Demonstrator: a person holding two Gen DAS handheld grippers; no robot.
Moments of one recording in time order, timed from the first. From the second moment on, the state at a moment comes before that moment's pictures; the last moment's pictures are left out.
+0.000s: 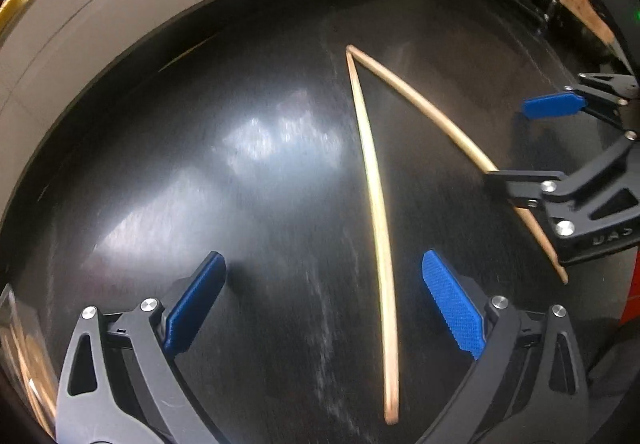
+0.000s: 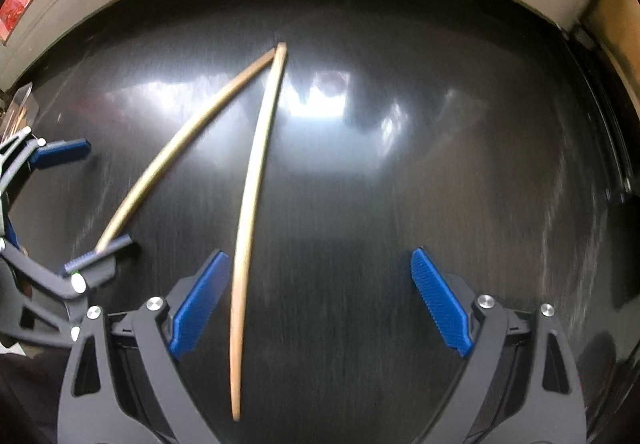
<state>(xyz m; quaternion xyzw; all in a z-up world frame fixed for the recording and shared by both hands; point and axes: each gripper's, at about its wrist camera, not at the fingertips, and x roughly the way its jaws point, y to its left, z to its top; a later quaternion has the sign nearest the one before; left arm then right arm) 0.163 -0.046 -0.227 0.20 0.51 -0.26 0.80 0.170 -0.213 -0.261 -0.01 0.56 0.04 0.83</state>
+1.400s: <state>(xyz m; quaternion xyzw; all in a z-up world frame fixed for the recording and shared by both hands) 0.125 0.077 -0.095 0.05 0.52 -0.08 0.85 0.117 -0.107 -0.126 0.04 0.50 0.13 0.85</state>
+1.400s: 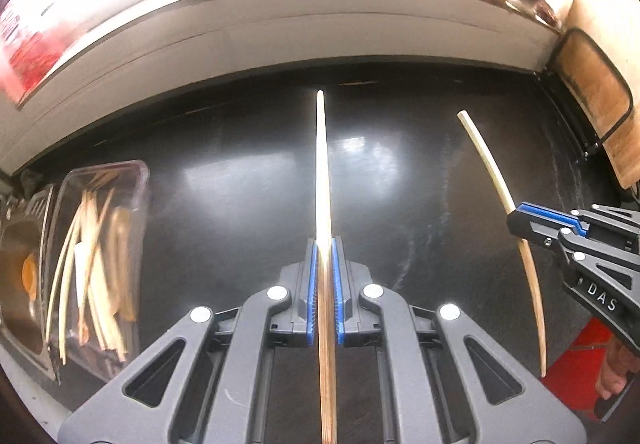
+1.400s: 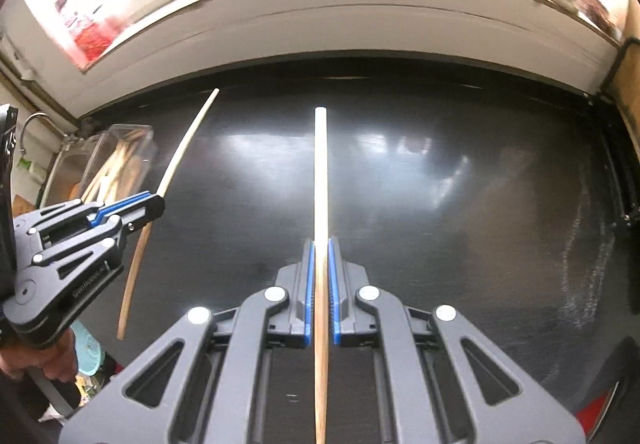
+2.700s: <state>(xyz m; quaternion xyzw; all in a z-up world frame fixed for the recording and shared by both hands) 0.145 0.402 -0.110 -0.04 0.55 0.03 0.83 0.191 0.242 -0.132 0.07 0.57 0.26 0.77</state>
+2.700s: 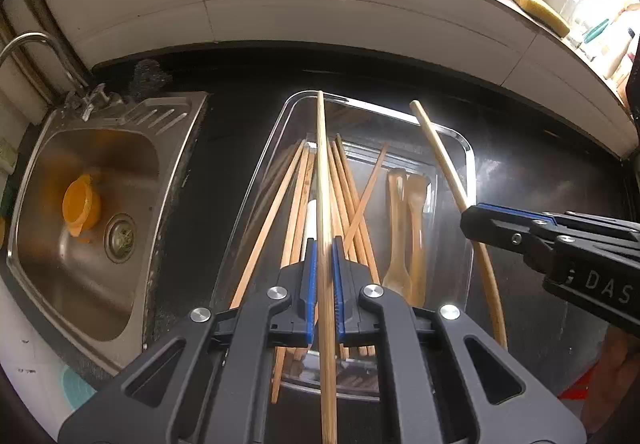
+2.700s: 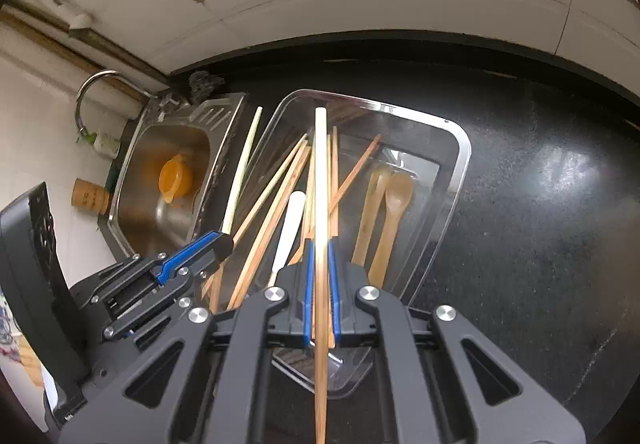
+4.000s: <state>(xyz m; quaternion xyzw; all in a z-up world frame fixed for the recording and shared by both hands) 0.121 0.402 -0.090 -0.05 0.52 0.04 0.85 0.190 0.194 -0.109 0.11 0.55 0.25 0.79</state>
